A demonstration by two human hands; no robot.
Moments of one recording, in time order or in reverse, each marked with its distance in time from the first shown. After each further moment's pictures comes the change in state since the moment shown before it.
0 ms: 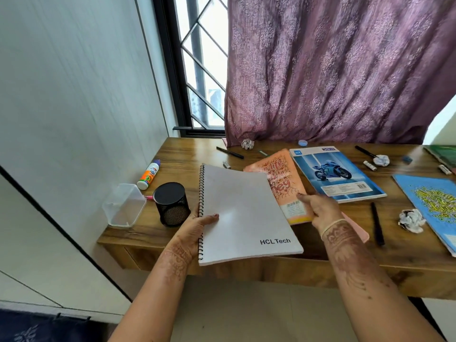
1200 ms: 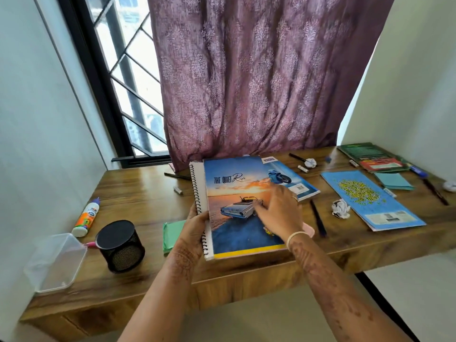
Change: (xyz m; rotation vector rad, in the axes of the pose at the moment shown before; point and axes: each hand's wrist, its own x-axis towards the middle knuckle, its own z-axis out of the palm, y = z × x) left_hand 0.046 -0.009 0.099 -0.021 -0.245 0.138; right_hand -0.081 -0.021 -0.012 -1.253 0.326 -0.685
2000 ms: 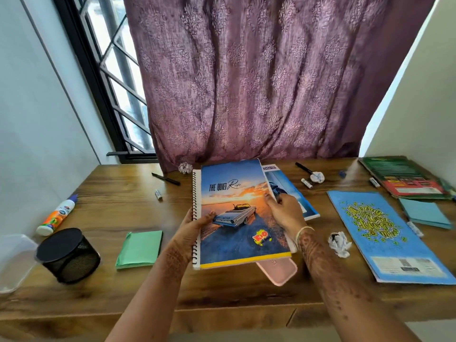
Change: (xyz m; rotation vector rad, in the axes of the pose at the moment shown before) left_hand 0.086 -0.053 0.057 0.135 0.112 -0.029; right_hand 0.152 0.110 0.023 0.518 -0.211 0.064
